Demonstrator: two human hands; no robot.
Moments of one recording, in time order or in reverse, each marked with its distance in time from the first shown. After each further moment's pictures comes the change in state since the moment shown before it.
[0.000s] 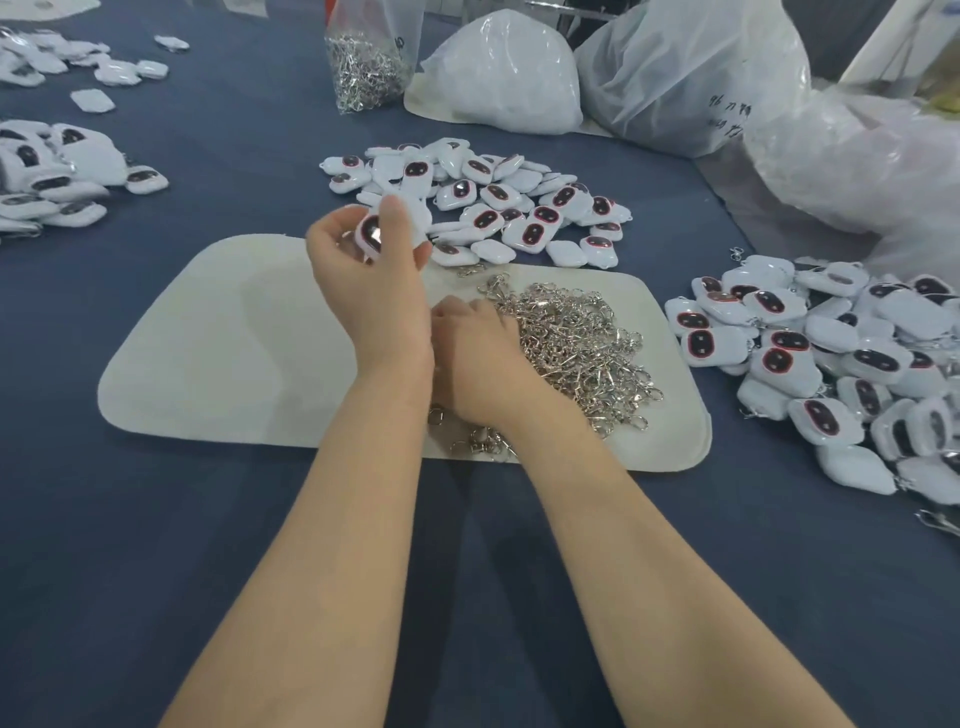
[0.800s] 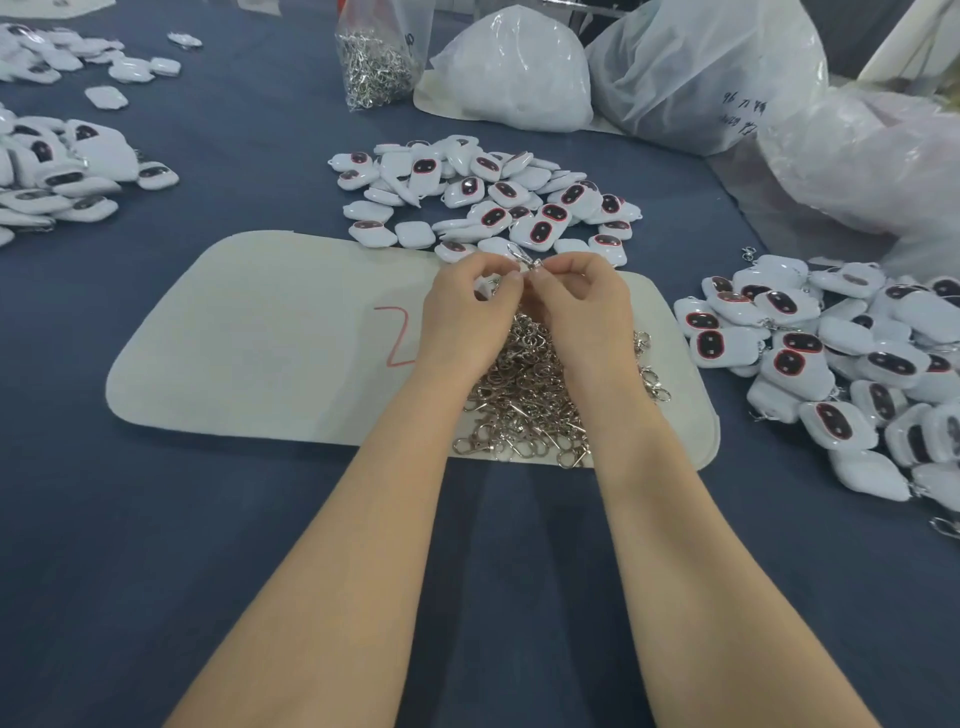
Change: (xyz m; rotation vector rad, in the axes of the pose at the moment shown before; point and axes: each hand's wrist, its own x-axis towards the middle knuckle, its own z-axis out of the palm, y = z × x) left_hand -0.020 -0.022 0.004 0.710 -0.568 -0.015; right_hand -0.003 0.052 -0.016 1.241 0.614 0.378
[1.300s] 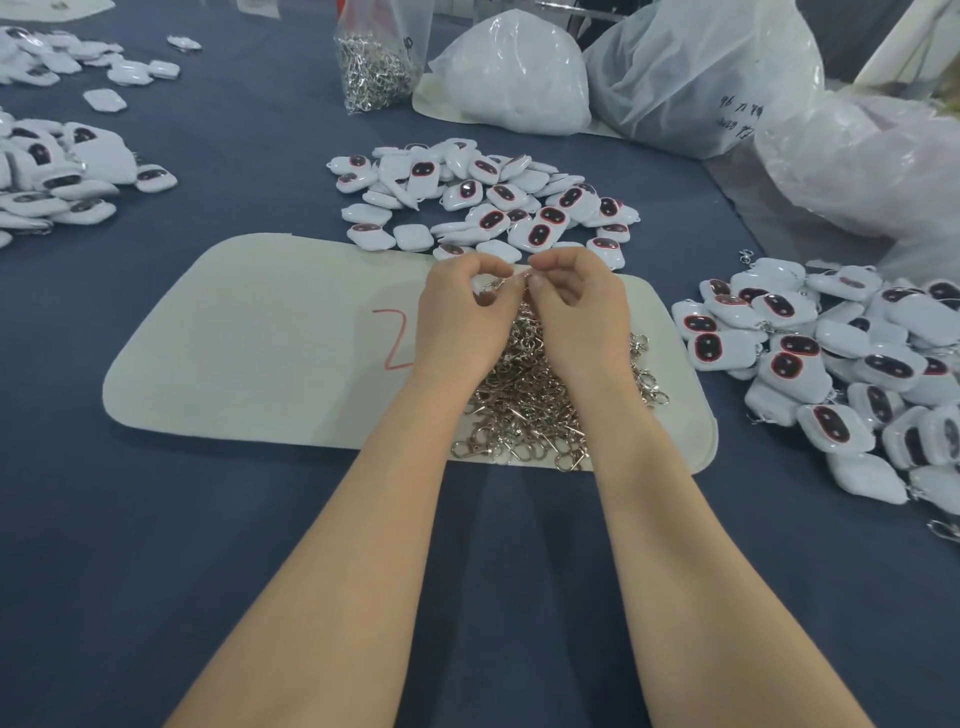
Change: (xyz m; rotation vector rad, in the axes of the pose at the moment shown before) left_hand 0.004 -0.007 0.002 0.132 0.074 0.103; right_hand -0.003 -0.002 0.000 -0.349 0.001 -0.189
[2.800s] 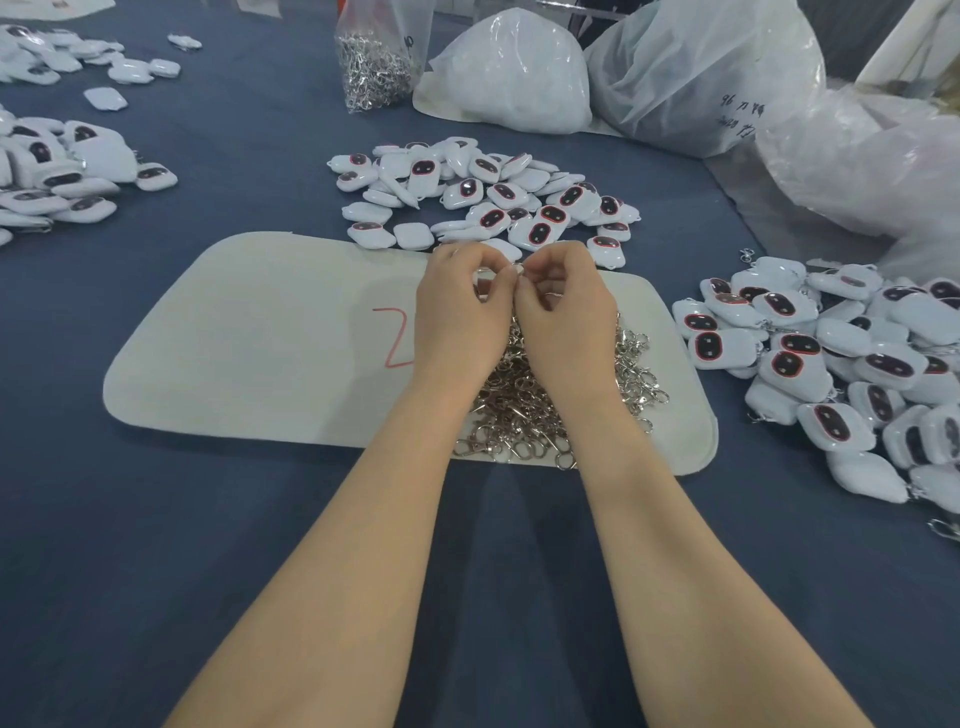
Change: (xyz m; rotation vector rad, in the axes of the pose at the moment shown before) left_hand 0.000 -0.001 0.000 0.048 0.095 0.144; right_hand -0.007 0.000 0.009 -0.070 0.033 -0.164
